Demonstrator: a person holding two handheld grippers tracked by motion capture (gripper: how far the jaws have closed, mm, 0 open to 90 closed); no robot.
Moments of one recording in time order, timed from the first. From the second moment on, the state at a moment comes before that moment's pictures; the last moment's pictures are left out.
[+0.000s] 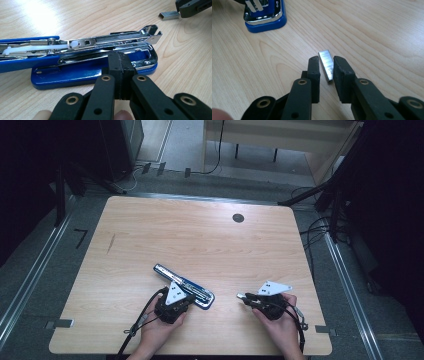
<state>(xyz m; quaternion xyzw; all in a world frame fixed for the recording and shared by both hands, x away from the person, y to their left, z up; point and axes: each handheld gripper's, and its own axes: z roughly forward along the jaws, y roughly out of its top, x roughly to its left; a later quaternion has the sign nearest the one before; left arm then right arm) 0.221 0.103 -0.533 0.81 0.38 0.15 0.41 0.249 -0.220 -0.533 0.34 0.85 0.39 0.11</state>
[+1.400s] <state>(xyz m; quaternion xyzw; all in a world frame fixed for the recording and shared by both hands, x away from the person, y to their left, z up) 0.222 0.103 -0.533 0.81 0.38 0.15 0.41 0.266 -0.228 -0.536 0.28 0.87 0.40 0.09</state>
